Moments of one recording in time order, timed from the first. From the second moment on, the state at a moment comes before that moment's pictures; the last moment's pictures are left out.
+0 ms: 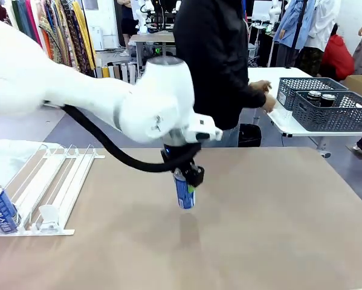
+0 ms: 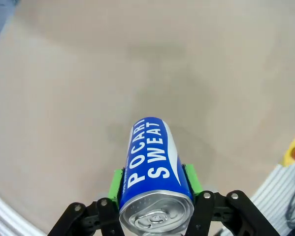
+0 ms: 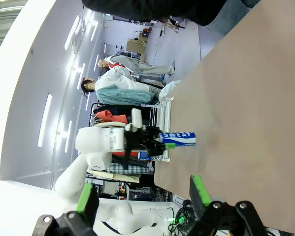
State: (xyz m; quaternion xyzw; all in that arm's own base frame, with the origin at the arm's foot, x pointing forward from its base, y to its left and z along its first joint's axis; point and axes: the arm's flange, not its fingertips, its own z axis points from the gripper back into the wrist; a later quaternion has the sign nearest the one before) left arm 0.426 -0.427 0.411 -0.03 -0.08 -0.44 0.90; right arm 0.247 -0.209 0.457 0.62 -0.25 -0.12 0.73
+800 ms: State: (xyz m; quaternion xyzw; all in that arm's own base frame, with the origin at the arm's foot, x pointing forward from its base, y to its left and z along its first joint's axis) left arm 0.438 -0.444 0.391 0.00 -0.05 -0.44 0.90; right arm 0.247 -0.209 0.457 0.62 -0.24 -0.12 0.73
